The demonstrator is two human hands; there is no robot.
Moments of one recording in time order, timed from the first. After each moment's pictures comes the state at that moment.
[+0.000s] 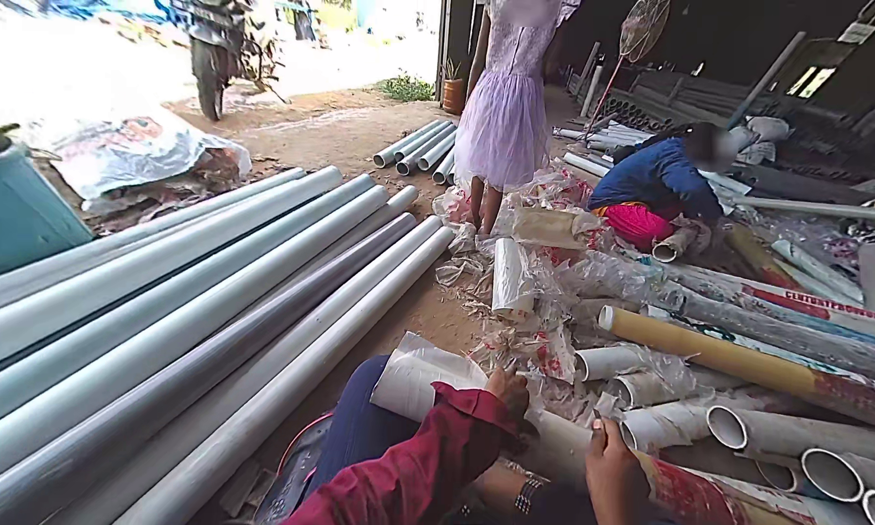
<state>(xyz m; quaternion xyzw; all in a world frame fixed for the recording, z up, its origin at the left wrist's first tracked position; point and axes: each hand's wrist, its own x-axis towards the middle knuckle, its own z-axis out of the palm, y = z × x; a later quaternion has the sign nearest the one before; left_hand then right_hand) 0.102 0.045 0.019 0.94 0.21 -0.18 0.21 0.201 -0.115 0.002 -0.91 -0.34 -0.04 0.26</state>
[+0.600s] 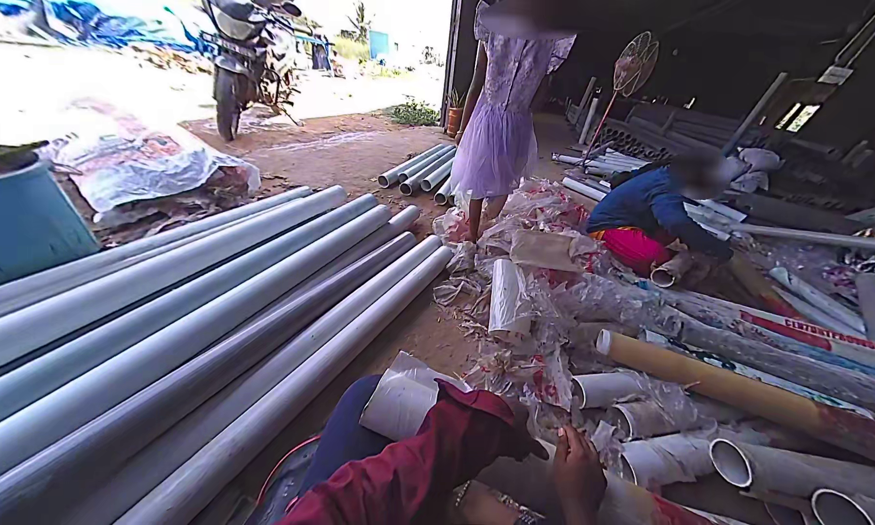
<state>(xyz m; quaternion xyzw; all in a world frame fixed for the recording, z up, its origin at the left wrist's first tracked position) 0.108 0.035 0.090 0.87 0.25 -0.29 0.31 0.235 -0.077 -0.075 -0.84 -0.43 -0.14 0.30</state>
